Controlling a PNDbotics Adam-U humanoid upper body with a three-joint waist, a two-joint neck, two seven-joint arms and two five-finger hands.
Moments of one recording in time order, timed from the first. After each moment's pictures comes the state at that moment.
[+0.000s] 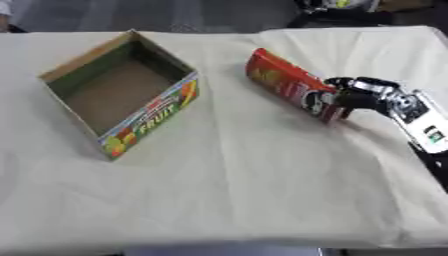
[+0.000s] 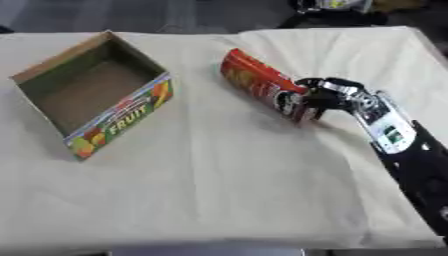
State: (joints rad) left arm -0.17 0.62 -0.01 -1.80 0.14 0.46 0.56; right arm -0.49 -0.61 0.17 -1.25 0.26 0.22 0.46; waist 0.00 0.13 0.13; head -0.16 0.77
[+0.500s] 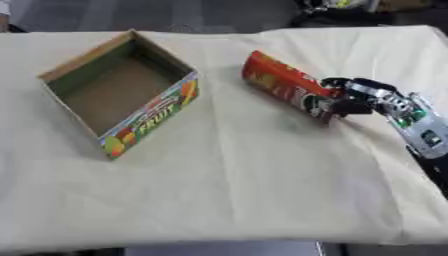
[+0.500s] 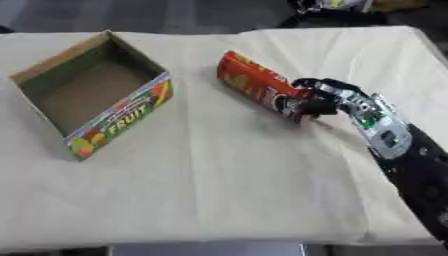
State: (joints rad) left arm -0.17 0.62 -0.01 -1.80 0.14 0.46 0.56; right arm -0.47 -0.61 0.18 -1.31 0.31 0.22 0.45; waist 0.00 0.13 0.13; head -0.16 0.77
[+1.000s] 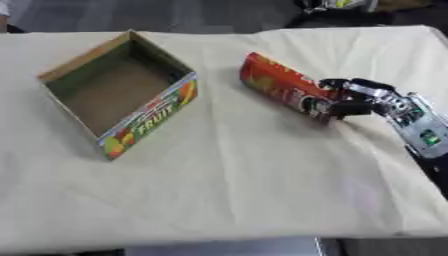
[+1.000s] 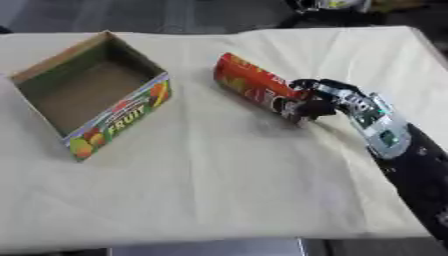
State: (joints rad) left arm -0.17 0.62 -0.01 -1.80 0.15 0.46 0.56; right arm -0.47 -0.61 0.18 -1.30 0.29 0.24 0.48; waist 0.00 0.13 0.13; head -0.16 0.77
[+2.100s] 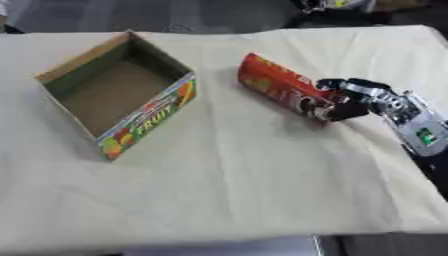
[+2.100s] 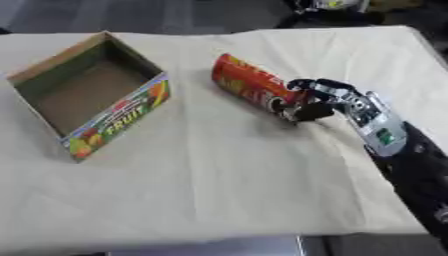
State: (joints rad) left arm -0.17 0.62 0.00 -1.80 0.15 0.46 0.56; right arm -0.48 -0.61 0.19 -1.30 0.29 0.25 0.48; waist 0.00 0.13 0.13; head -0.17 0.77
